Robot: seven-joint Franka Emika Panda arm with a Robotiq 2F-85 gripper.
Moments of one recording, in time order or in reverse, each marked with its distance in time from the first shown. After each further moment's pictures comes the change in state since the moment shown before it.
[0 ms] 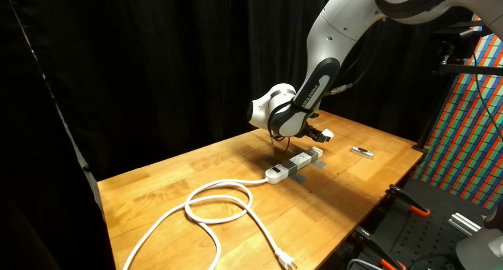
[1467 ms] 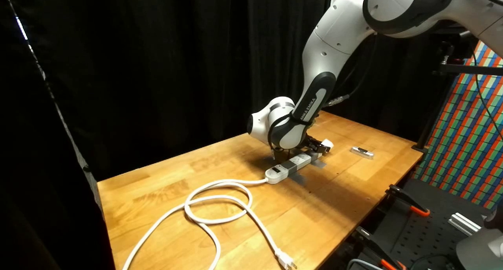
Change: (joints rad) arm 0.007 0.083 0.001 0.026 -0.002 0.014 0.016
